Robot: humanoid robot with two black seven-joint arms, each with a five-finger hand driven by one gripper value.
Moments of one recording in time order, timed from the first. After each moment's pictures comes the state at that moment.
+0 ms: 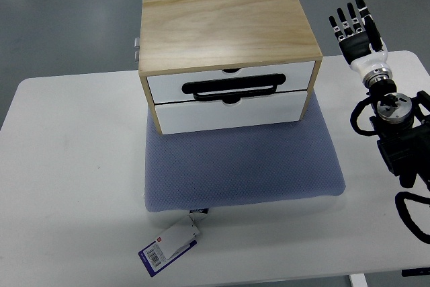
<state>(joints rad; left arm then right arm) 0.01 0.00 -0.08 -0.21 0.00 -0.01 0.09 0.79 -0.10 1.29 0.41 0.10 0.40 0.16</state>
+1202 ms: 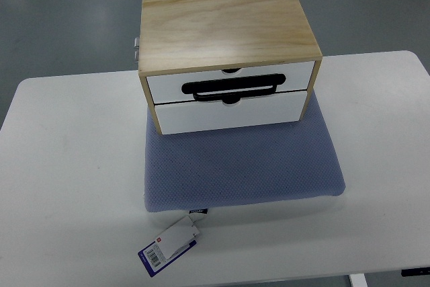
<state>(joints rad) 0.00 0.00 -0.07 -0.24 0.01 -0.03 0.09 1.51 -0.47 0.37 0.78 -0.49 0.49 -0.11</state>
